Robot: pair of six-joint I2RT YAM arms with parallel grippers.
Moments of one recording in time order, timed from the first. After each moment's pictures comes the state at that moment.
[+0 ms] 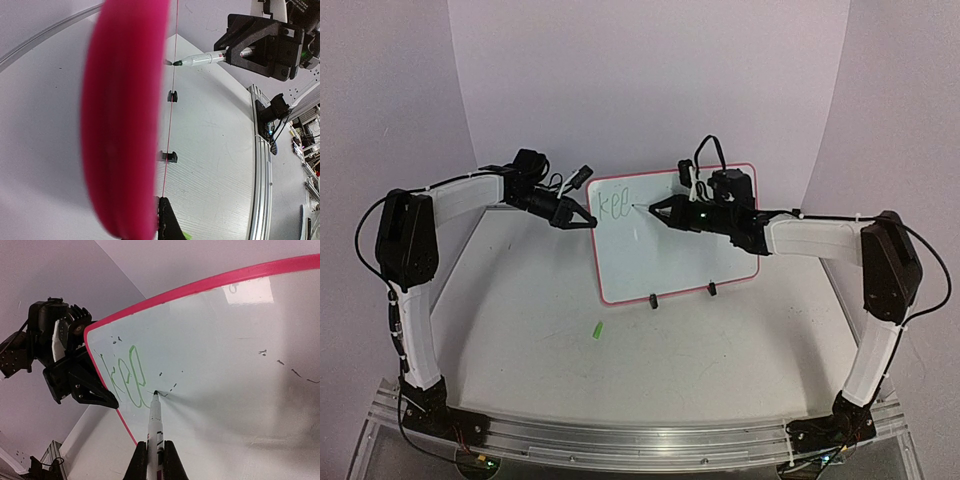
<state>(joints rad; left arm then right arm) -0.36 2.03 1.74 -0.60 0.95 0.29 0.62 1.86 1.35 0.26 -0.34 0.53</state>
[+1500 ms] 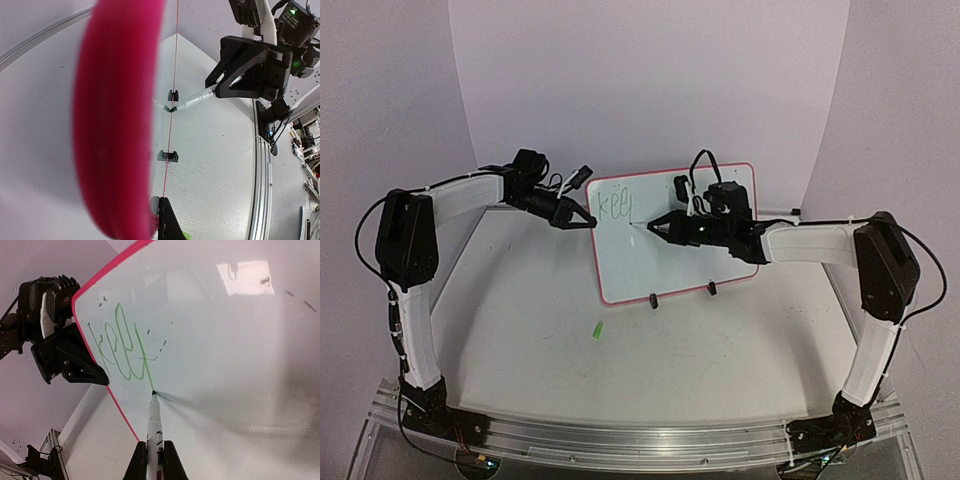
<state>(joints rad) -0.36 2.03 1.74 -0.60 0.95 0.28 0.62 1.88 1.29 0.26 -0.37 0.52</state>
